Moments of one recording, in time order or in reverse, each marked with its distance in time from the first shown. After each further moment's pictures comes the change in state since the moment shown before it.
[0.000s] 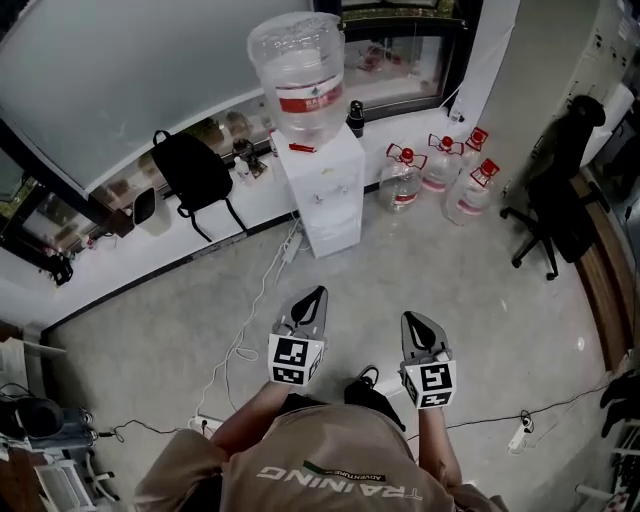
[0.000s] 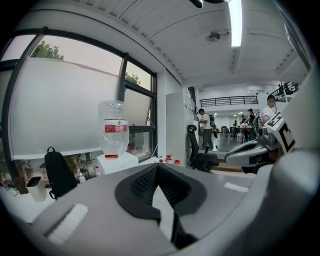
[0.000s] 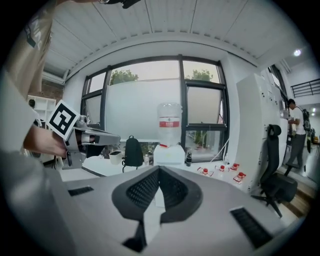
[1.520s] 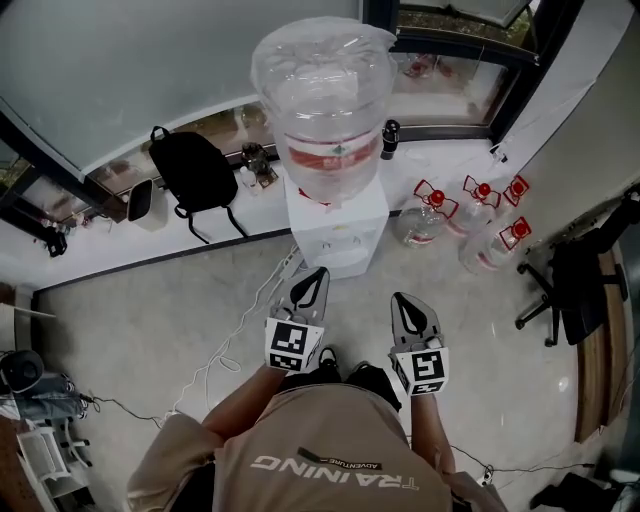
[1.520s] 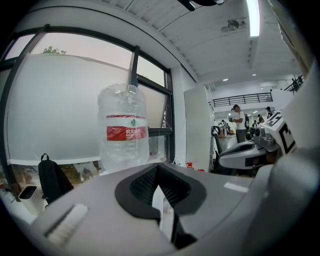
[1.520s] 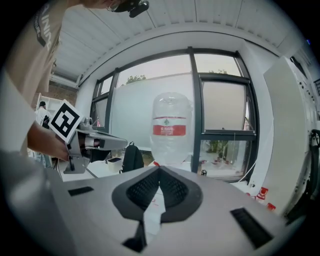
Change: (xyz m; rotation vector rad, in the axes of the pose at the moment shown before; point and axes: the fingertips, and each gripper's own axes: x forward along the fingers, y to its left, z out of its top) left arm 0.252 0.163 0.059 -0.019 -0.018 0.132; right arm 0.300 -0.119 0.098 -0.087 -0.078 0.209
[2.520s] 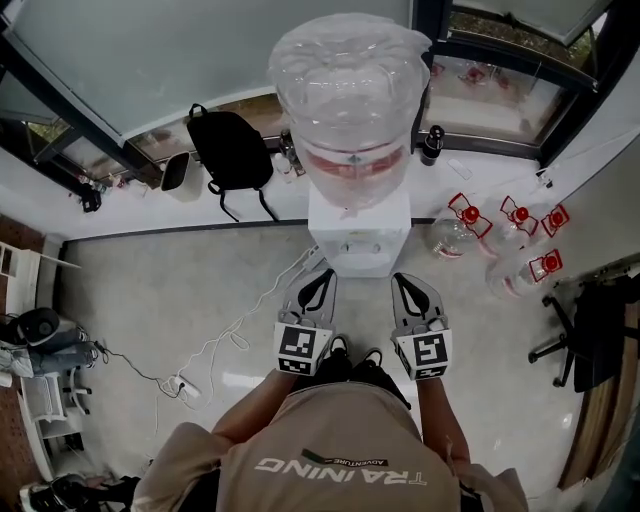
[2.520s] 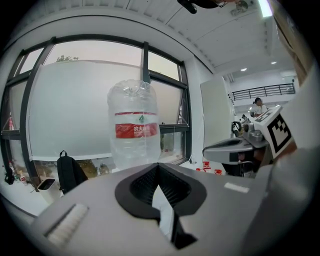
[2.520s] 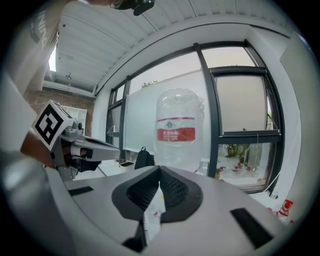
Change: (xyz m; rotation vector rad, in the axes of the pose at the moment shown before) left arm 0.028 0.001 0.000 -0.044 0.055 0.218; right arm 0.071 -0.037 0.024 -0.022 -0.056 0.224
